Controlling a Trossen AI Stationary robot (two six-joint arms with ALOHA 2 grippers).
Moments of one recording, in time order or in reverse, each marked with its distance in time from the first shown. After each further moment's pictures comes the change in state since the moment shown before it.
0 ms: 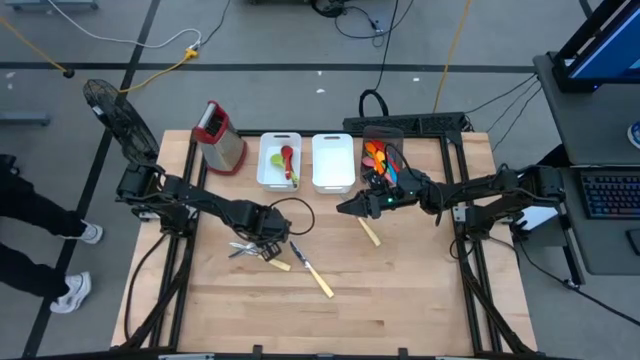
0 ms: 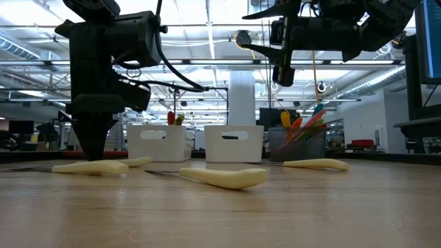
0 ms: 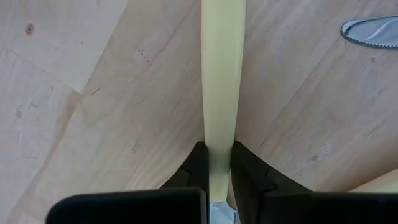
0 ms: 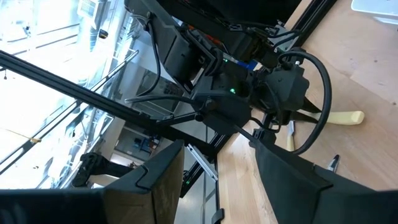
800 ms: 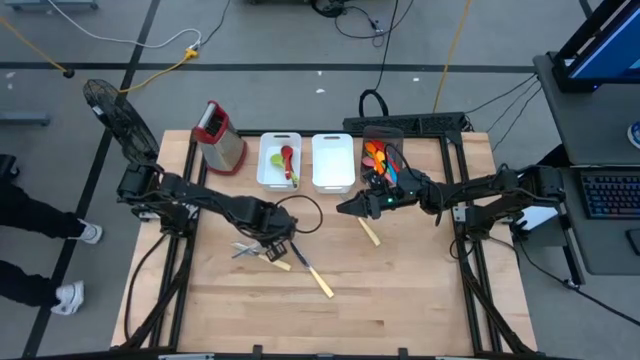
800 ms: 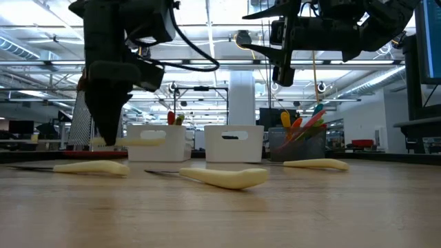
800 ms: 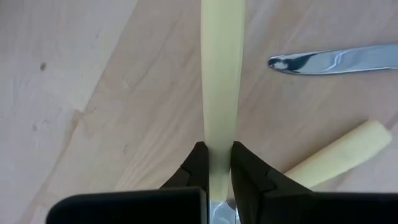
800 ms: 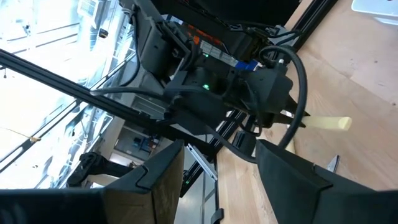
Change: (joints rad) left arm -0.001 0.000 0.160 -0.126 0.018 0.025; right arm 0.000 0.000 0.000 0.000 -0.002 -0.008
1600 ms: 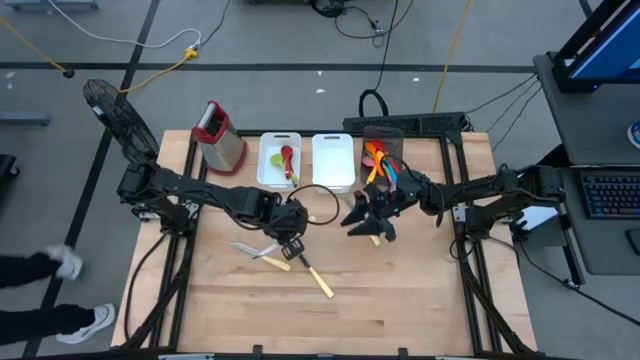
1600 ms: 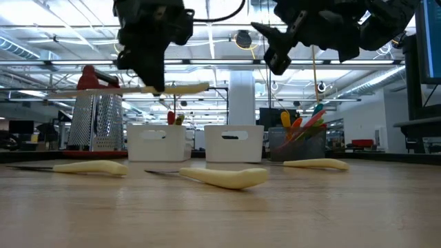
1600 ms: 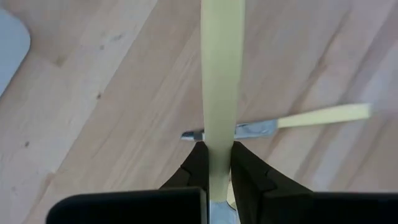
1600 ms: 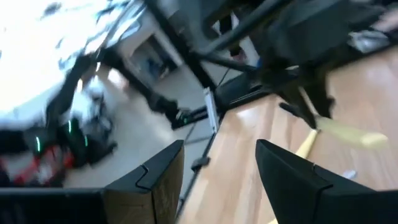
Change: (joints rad) left arm 0.000 -0.001 0.264 0.000 0.001 0.008; right arm 0.020 0.000 0.000 -0.001 -0.291 -0.501
